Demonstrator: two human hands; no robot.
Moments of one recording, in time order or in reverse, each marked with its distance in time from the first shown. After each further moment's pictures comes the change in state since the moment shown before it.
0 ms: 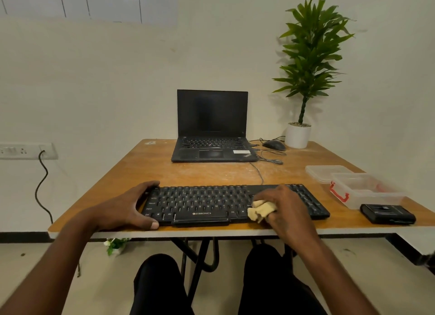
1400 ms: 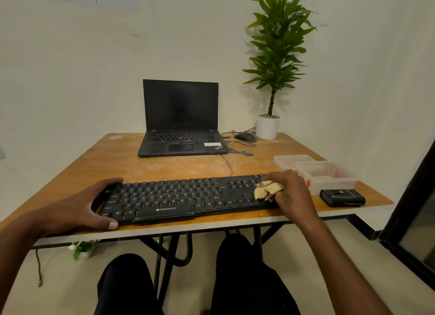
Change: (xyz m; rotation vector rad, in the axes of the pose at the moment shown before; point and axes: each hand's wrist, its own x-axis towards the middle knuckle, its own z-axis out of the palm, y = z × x) left_hand 0.016 -0.029 -0.007 -0.043 -0.001 0.031; right_hand 0.019 0.089 -0.035 -0.006 0.151 0.072
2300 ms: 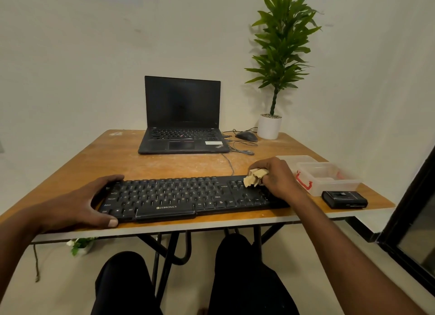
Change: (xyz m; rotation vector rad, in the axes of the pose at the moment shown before) left_hand 0.000 0.002 0.001 -0.002 -0.001 0.002; right_hand 0.055 -0.011 0.016 0.041 -0.181 0.009
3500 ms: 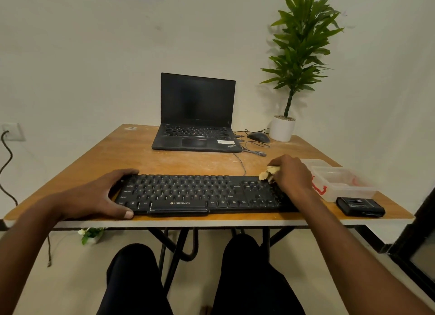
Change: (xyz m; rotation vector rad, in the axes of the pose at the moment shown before) left_hand -0.006 0.017 0.004 -0.003 0.017 -0.014; right_hand 0.010 -0.012 0.004 -0.351 0.152 0.155
